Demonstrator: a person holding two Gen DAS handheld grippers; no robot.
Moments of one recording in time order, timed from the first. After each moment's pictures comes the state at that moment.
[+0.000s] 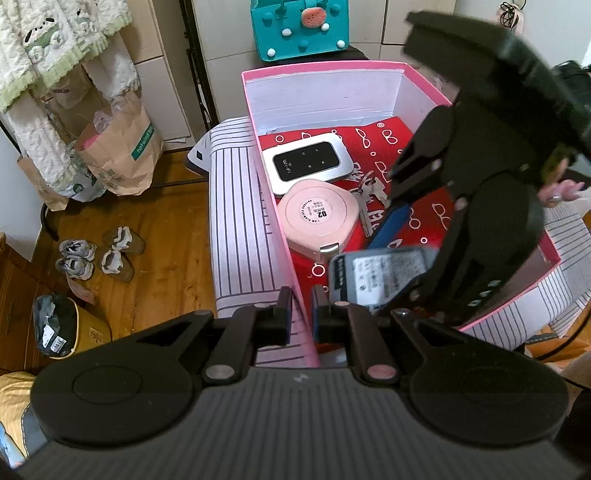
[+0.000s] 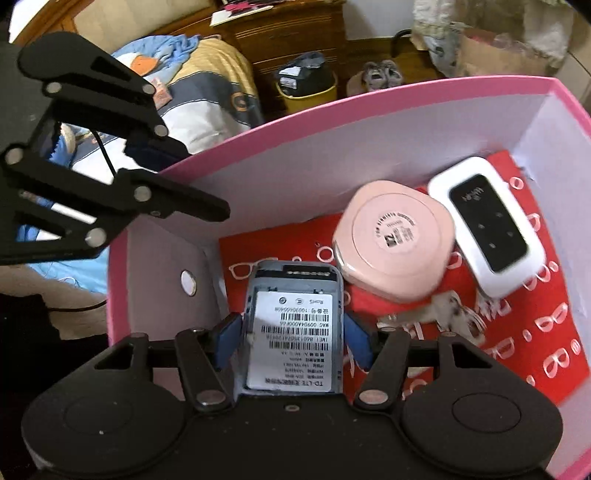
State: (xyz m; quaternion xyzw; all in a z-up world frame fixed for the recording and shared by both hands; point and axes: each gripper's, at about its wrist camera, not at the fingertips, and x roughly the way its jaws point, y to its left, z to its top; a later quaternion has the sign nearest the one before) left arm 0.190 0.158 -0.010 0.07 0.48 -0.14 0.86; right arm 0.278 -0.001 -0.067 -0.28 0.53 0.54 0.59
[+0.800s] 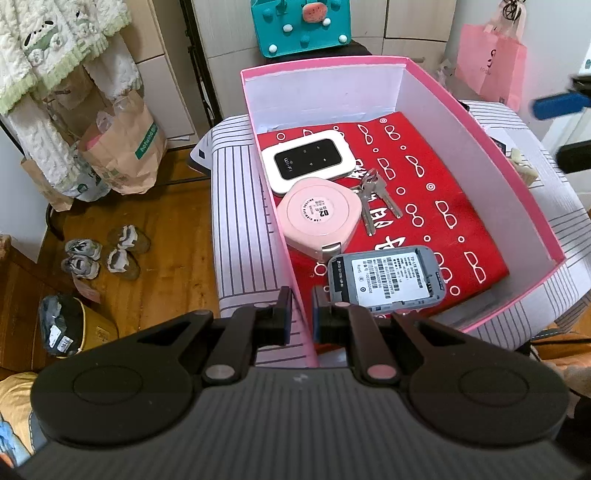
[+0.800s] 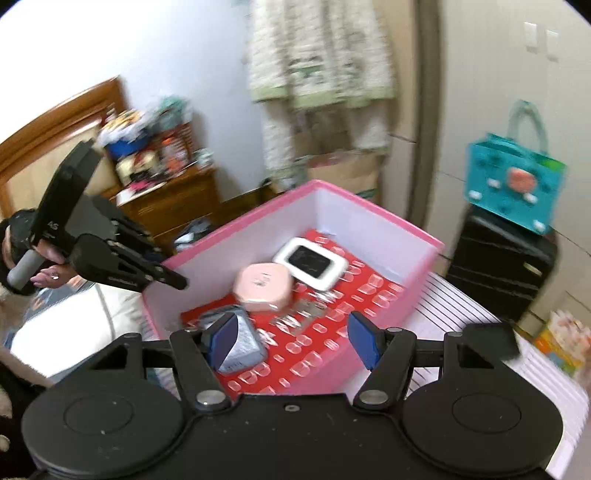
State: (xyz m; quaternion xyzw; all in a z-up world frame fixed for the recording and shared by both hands) left arm 0.194 0.151 -0.009 0.09 0.49 -0.13 0.86; right arm 0.207 -0.194 0.043 -0.09 0.36 0.39 0.84
